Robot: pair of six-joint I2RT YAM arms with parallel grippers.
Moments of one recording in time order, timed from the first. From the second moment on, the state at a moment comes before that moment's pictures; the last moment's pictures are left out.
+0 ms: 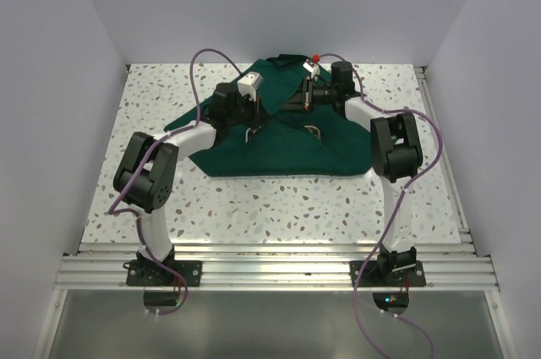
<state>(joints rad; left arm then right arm) -0.41 1.90 1.22 0.26 0.41 -0.27 0.23 2.27 1.67 0.14 -1.13 0.71</state>
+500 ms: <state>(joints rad) -0.41 1.90 1.23 0.26 0.38 -0.27 0.23 2.35 1.83 -0.14 -0.97 0.58</state>
